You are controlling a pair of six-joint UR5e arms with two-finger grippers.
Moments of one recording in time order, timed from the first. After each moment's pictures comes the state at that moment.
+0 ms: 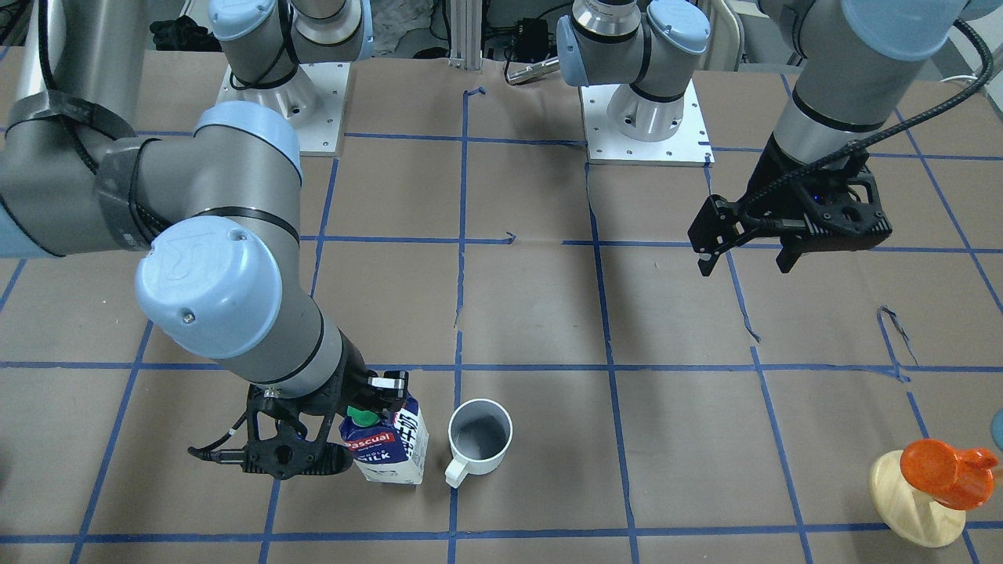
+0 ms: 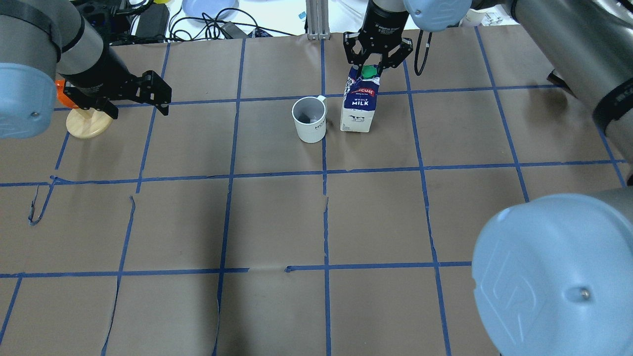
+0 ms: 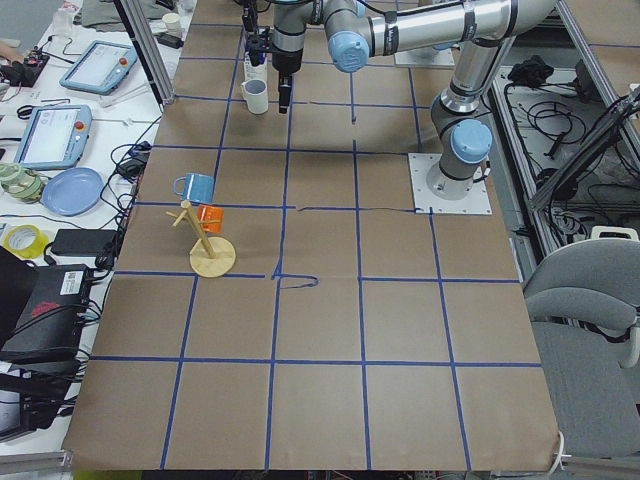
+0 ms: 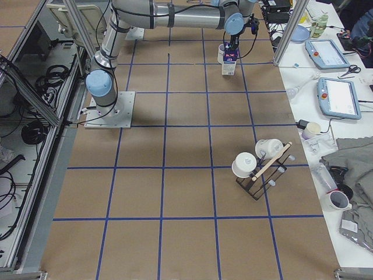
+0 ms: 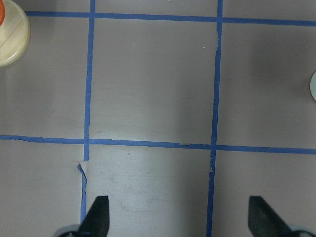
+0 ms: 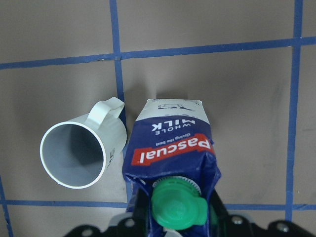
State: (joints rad) left arm -1.43 -1.59 -1.69 -1.29 1.58 0.09; right arm 1.72 -1.01 1.14 -1.69 -1.42 0.20
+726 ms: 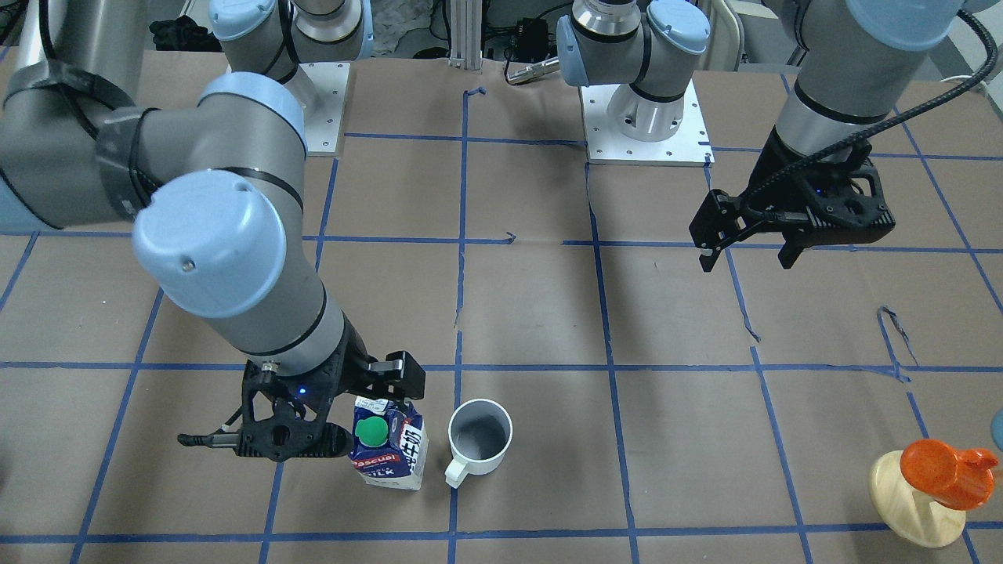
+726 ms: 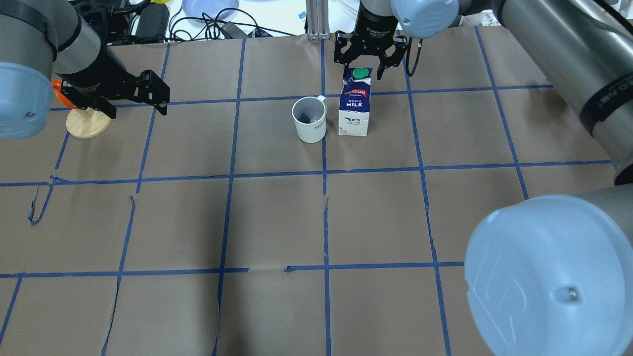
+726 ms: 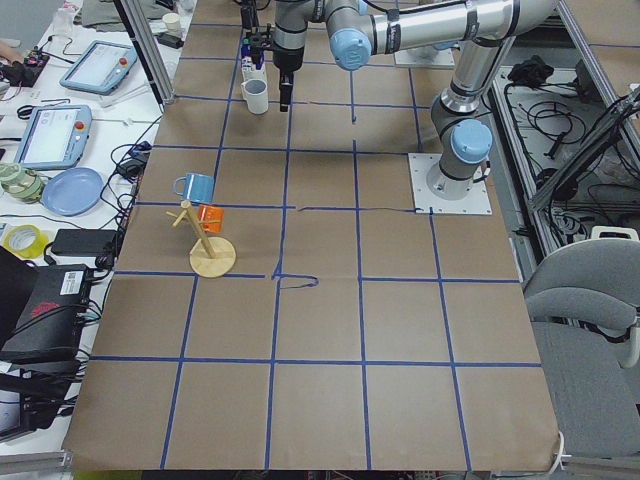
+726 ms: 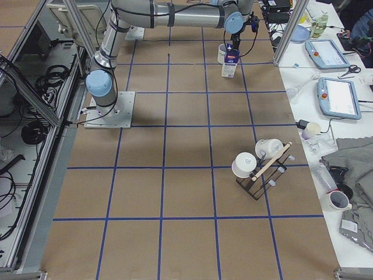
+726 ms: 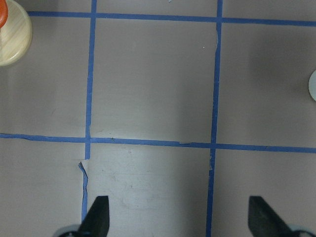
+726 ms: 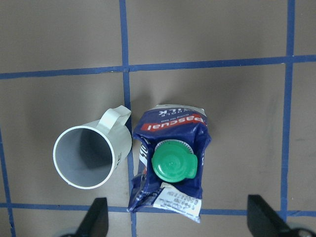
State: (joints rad) left arm -1.43 -1.58 -1.68 -1.30 1.58 0.09; right arm 1.72 -1.07 1.14 -1.72 -1.44 0.19
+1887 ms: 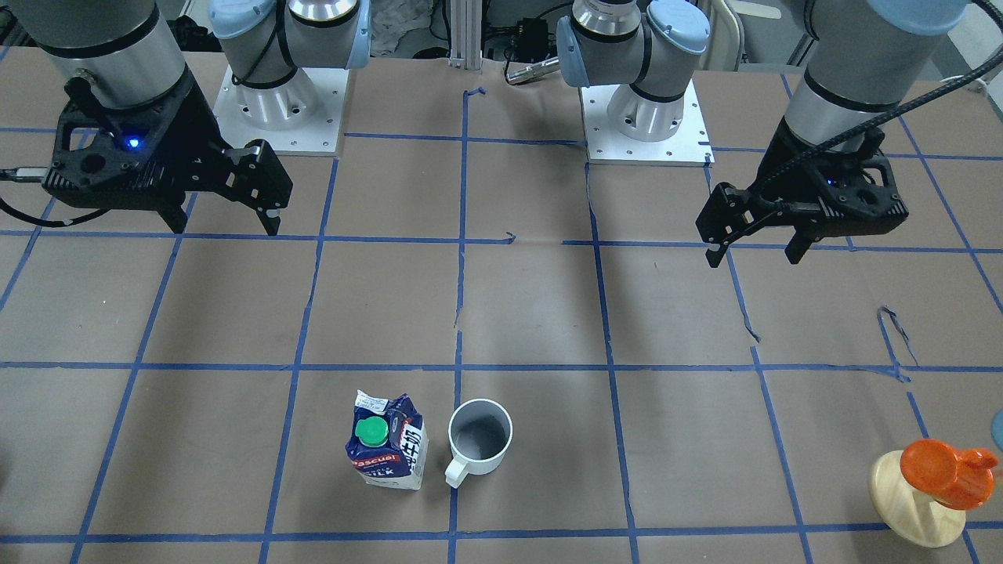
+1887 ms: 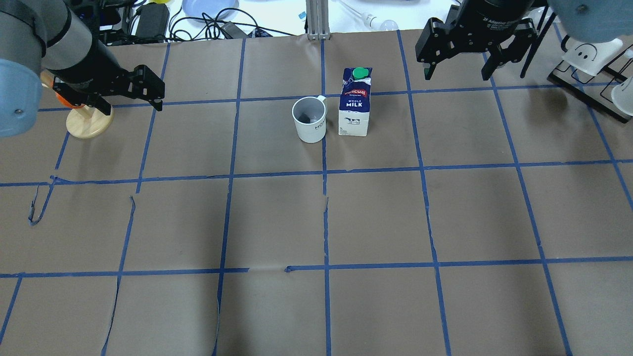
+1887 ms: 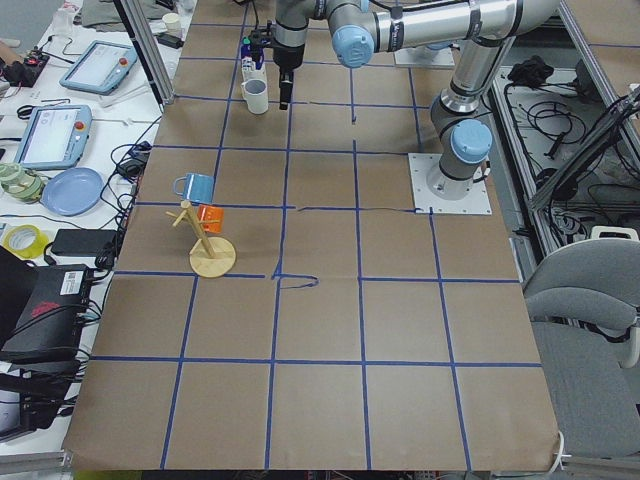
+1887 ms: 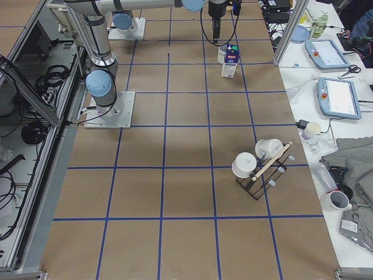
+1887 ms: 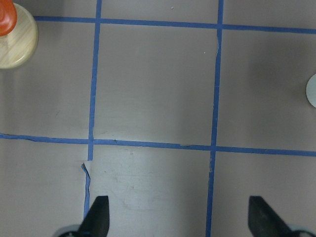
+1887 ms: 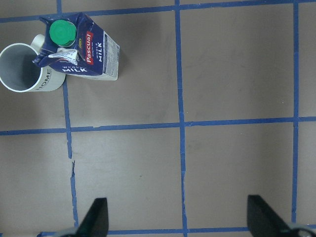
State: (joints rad) left arm -1.42 -1.57 -1.67 -1.31 1.58 0.09; right arm 1.59 -1.48 1.43 -1.58 -1.54 0.05
